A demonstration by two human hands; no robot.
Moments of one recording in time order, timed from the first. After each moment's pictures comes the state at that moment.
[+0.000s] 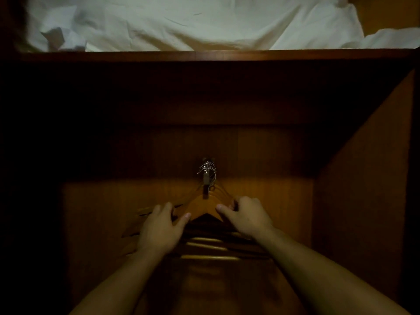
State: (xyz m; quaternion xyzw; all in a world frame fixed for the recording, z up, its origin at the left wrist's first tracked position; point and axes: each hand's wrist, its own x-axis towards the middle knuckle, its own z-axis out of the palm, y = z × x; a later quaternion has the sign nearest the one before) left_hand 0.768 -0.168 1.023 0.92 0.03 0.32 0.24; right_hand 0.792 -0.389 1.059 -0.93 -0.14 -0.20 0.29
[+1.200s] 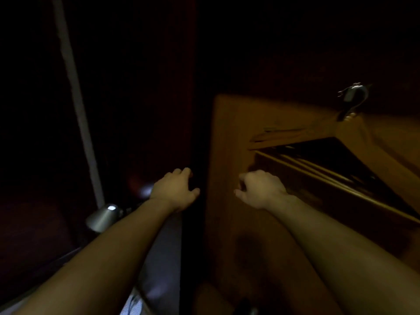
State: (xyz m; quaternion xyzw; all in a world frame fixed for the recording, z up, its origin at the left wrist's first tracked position) left_hand 0.516 -0.086 0.922 0.92 0.35 0.16 0.09; right_hand 0.673 -0.246 0.960 -0.86 -0.50 -0.05 0.03
